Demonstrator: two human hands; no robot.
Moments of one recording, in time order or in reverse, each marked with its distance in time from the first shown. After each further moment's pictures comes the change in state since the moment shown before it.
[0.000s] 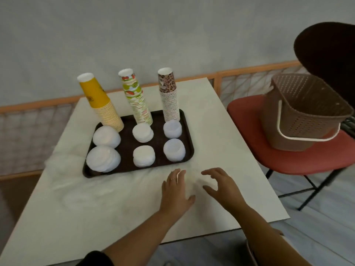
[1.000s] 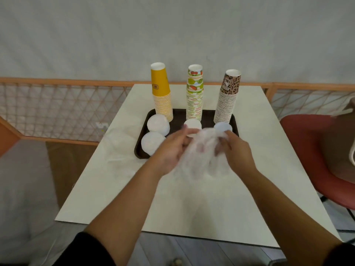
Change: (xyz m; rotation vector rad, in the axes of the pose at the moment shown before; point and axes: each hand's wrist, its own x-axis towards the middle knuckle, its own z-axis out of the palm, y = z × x) left_hand -0.008 -0.076 -0.180 -1.386 0.012 -0.201; right_hand 0.083 -0.157 0.018 0.001 0.155 -0.103
